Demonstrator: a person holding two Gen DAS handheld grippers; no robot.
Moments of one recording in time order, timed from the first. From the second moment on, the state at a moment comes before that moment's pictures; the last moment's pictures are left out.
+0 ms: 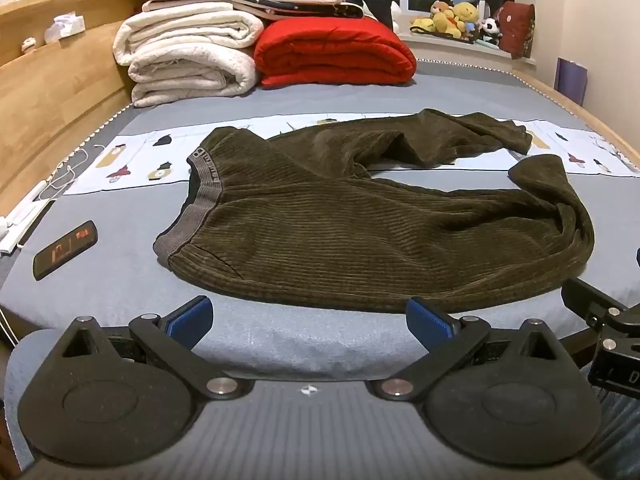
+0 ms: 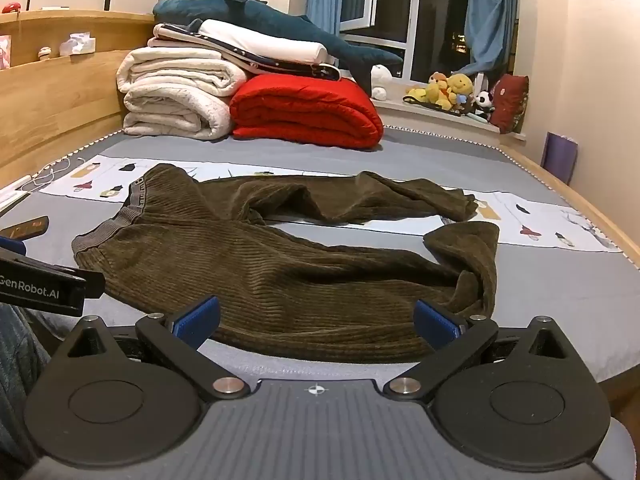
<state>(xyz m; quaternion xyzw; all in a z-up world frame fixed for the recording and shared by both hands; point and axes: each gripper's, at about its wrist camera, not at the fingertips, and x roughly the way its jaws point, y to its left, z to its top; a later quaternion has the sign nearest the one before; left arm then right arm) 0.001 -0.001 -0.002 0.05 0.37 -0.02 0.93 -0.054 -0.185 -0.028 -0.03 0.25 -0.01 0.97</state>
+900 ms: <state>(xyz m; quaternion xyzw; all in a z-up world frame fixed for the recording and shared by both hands) -0.001 -0.003 -0.004 0.05 0.37 -0.02 0.93 -0.054 -0.187 -0.029 -0.03 0.26 -0.01 0.97</state>
